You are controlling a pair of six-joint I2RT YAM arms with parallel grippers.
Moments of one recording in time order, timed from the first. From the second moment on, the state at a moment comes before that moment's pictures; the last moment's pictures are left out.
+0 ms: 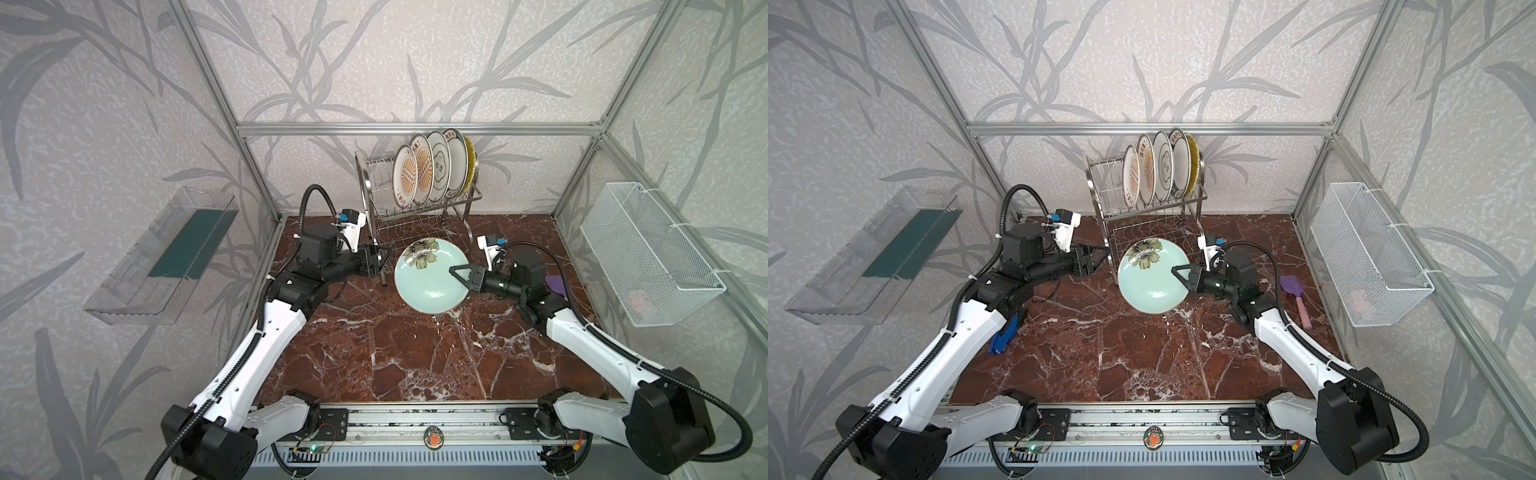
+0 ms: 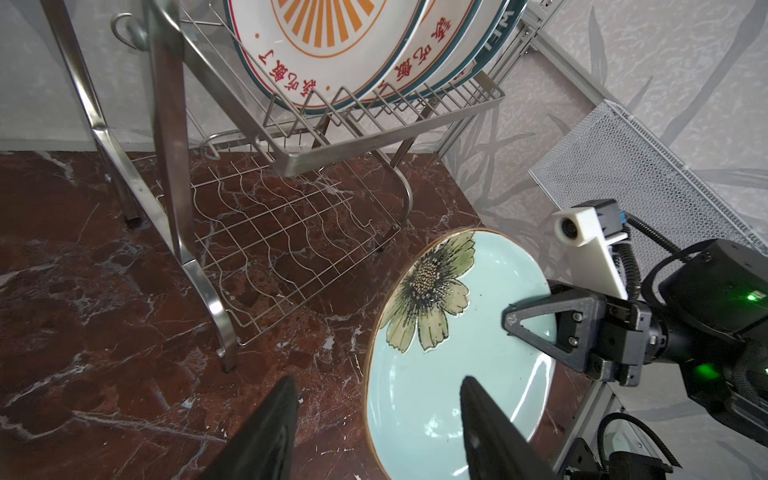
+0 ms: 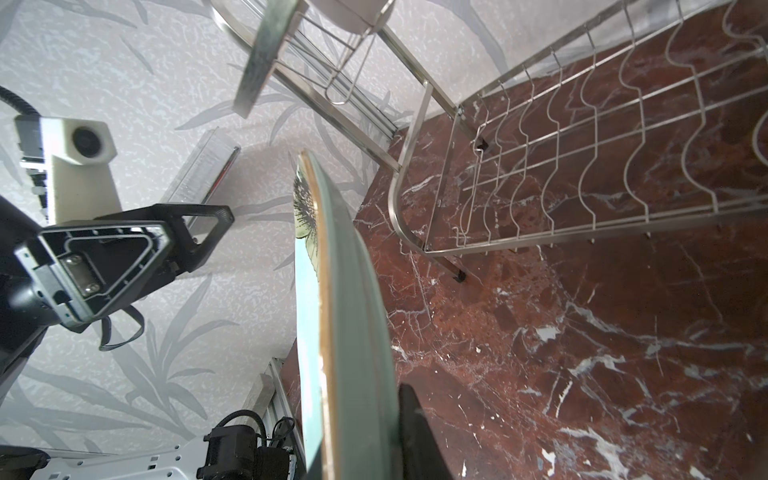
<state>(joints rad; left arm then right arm) -0.33 1.14 1.15 -0.43 0.38 -0.34 0.38 1.20 0.78 0.16 -0.64 0.69</state>
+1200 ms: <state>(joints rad) -0.26 0.99 1.08 -0.42 0.34 -0.25 0.53 1.42 1.40 -0.03 -0.27 0.50</state>
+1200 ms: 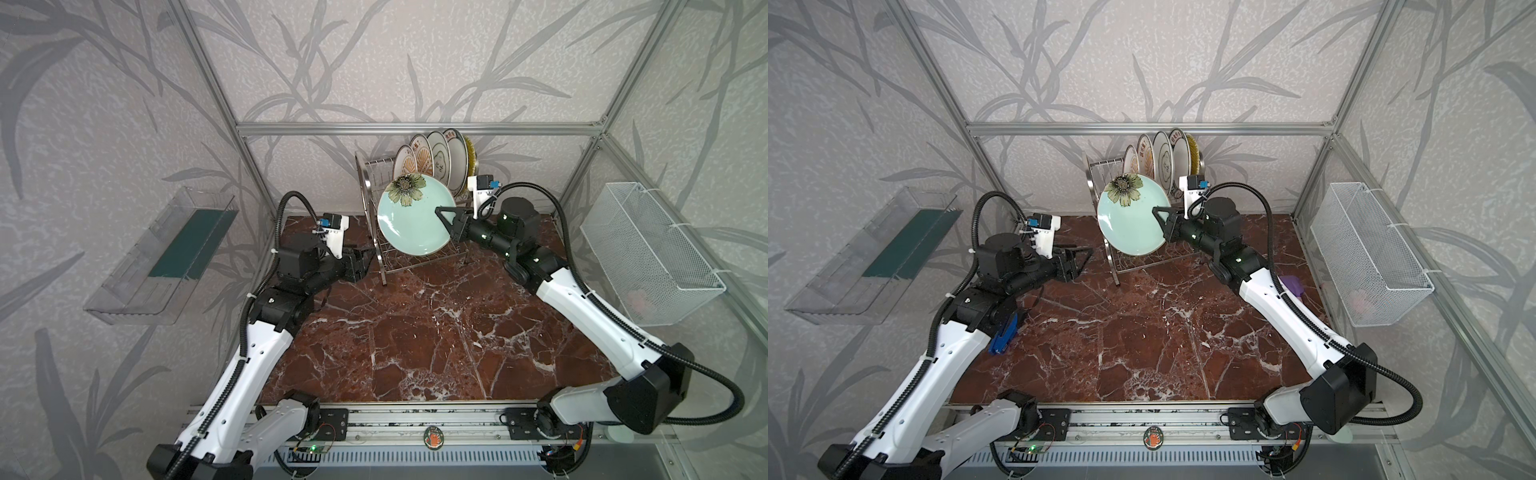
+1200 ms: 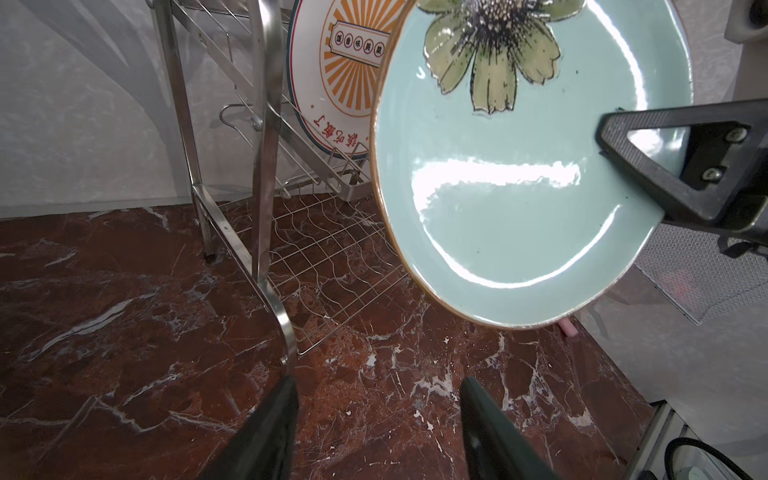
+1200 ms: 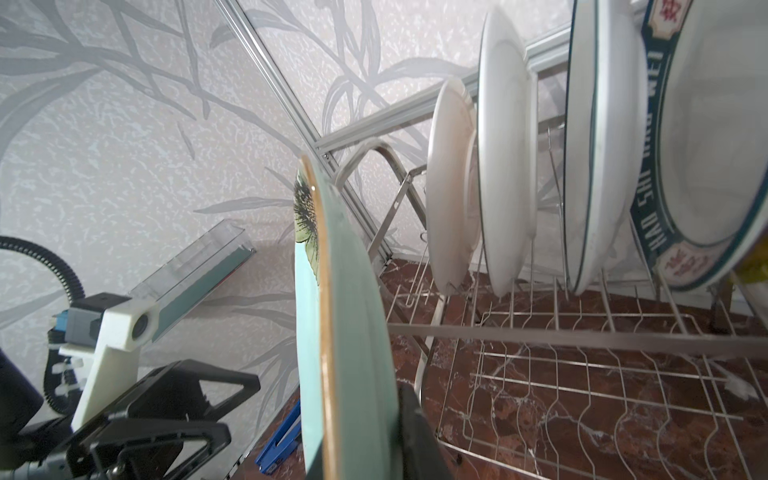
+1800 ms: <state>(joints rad) -0.21 0.91 1.05 -0.42 0.35 -0.21 0.63 1.62 1.80 -0.15 -0.02 0.30</state>
